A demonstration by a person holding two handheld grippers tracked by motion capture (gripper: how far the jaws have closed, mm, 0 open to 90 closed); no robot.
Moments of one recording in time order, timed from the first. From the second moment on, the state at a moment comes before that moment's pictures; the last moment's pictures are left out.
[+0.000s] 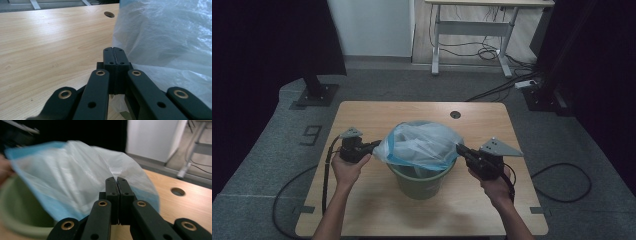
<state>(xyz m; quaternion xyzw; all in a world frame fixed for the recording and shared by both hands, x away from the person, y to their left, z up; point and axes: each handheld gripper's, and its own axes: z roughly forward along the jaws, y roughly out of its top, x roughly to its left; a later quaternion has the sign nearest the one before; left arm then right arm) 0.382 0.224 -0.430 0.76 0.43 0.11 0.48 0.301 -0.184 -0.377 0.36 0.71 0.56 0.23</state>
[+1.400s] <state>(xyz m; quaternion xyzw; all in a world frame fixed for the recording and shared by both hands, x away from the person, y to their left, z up) 0.366 0.243 -0.431 0.76 0.43 0.10 0.48 0.238 -0.197 -0.437 0.32 0.75 0.56 0.16</state>
